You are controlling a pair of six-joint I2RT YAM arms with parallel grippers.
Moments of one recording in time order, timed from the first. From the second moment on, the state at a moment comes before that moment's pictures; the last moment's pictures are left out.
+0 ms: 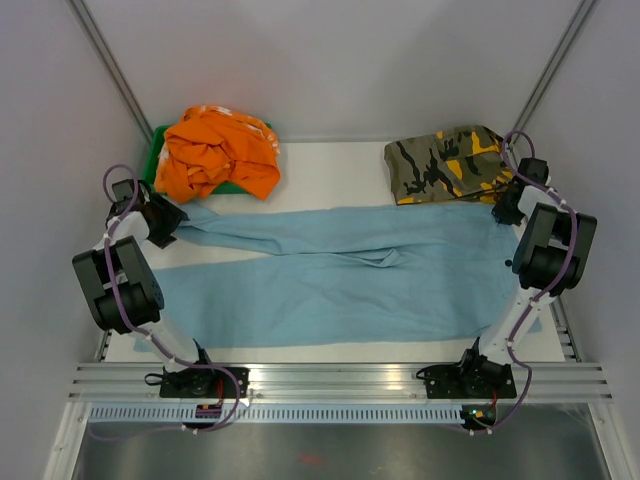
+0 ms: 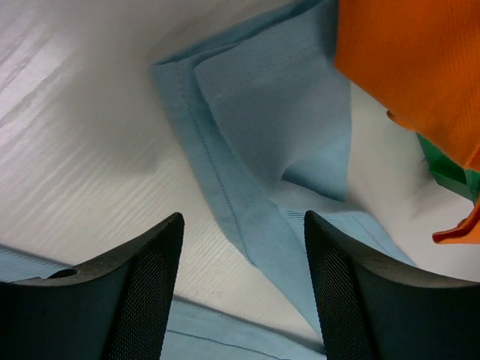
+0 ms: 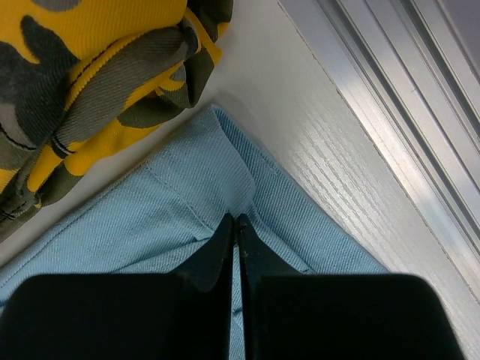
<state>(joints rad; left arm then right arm) 0.42 1.71 1.10 -0.36 0.16 -0.60 -0.36 2.04 1.40 -0.38 0.10 0.31</state>
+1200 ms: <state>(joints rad) 0.15 2.06 1.75 -0.59 -0.21 -0.93 -0.35 1.98 1.29 -0.26 0.11 0.32</state>
